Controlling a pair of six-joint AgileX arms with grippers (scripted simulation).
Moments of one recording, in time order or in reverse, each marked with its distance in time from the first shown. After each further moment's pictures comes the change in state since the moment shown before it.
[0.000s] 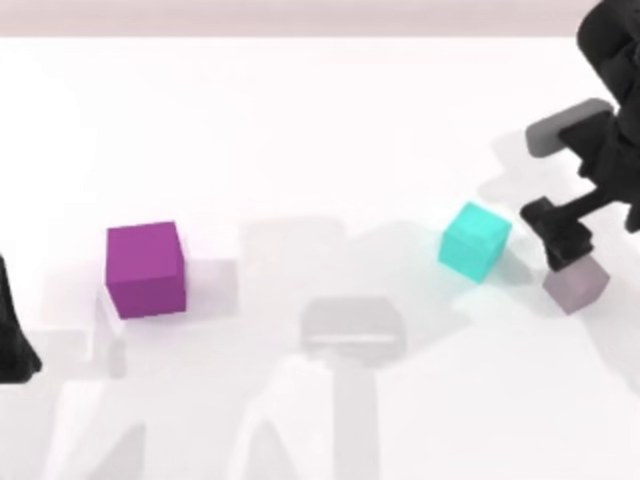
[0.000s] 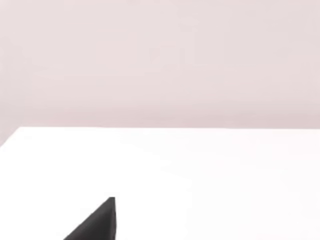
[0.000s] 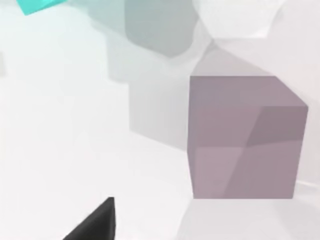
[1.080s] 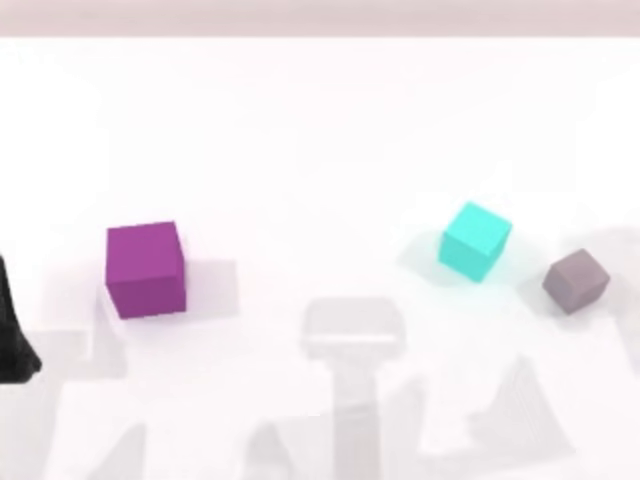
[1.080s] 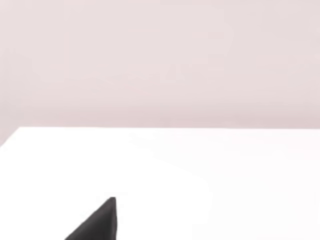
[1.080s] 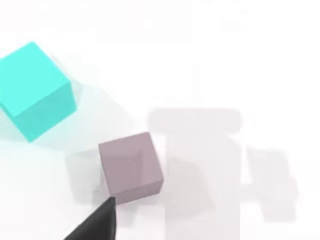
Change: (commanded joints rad) left arm 0.000 0.000 0.000 0.000 0.000 0.000; right arm -0.118 -1.068 -0.794 0.585 -0.003 0.143
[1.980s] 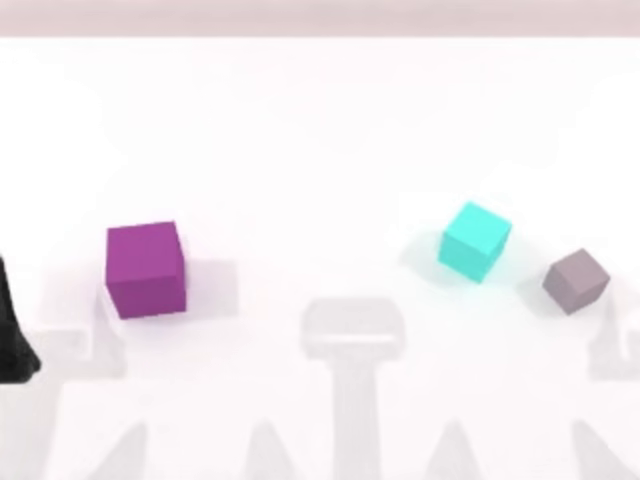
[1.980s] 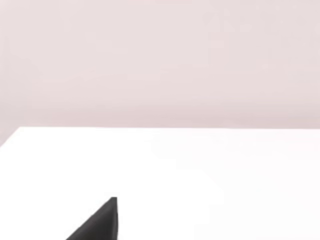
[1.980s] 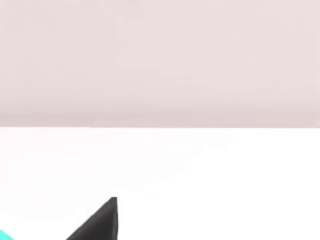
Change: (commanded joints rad) left arm 0.000 0.000 0.000 0.000 0.000 0.000; right arm -0.107 -0.884 -0.689 0.517 0.001 0.127
